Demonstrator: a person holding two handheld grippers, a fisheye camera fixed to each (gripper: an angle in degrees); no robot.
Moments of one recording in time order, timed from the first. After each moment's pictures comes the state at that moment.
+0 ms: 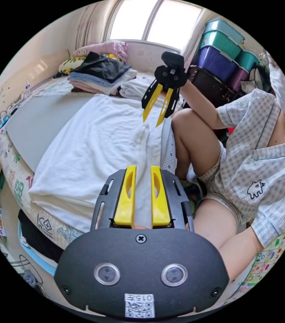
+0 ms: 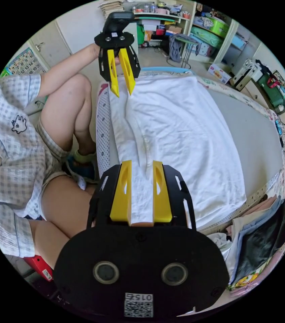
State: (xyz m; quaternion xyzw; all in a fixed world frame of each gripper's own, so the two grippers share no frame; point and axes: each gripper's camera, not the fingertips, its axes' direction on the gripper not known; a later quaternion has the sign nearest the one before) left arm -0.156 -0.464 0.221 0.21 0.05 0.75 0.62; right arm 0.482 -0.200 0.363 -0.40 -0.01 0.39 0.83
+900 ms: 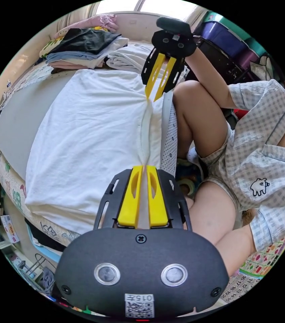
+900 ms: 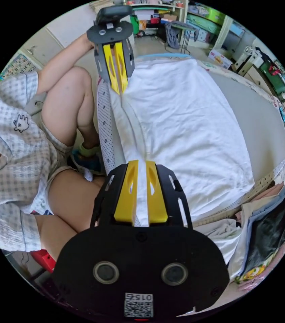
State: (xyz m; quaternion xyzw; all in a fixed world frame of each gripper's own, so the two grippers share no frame) left arm -0.118 -0.472 0.326 0.13 -0.06 0.77 0.62; right arm 0.317 -0.056 0.522 -0.39 -0.04 0.43 0.81
